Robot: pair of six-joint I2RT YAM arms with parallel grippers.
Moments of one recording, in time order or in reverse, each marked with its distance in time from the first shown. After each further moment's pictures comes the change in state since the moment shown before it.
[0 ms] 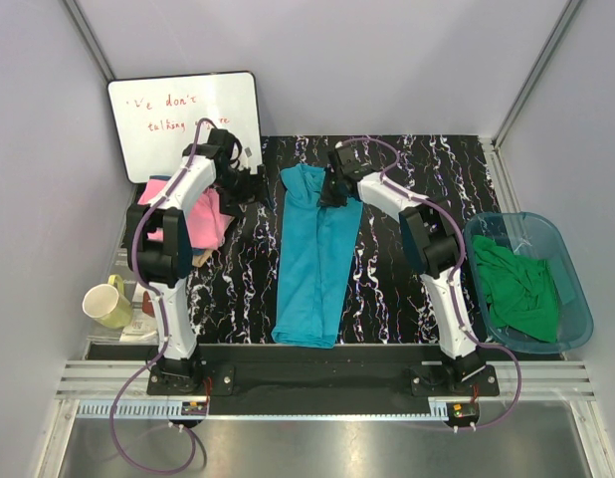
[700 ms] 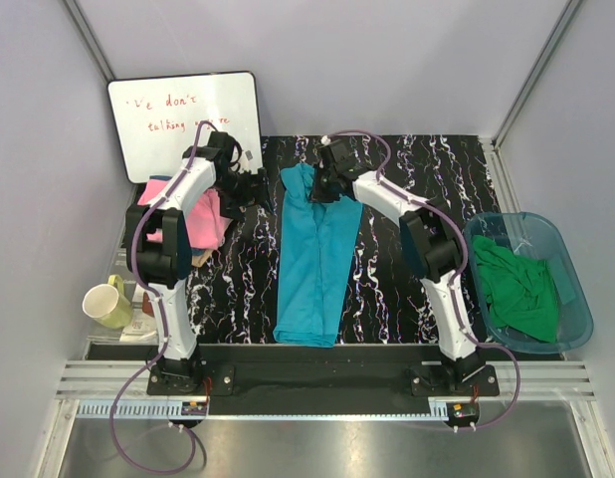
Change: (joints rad) left arm 0.000 -0.014 -0.039 0.005 0.023 0.011; right arm 0.044 -0.029 0.039 0.004 -0.034 -0.124
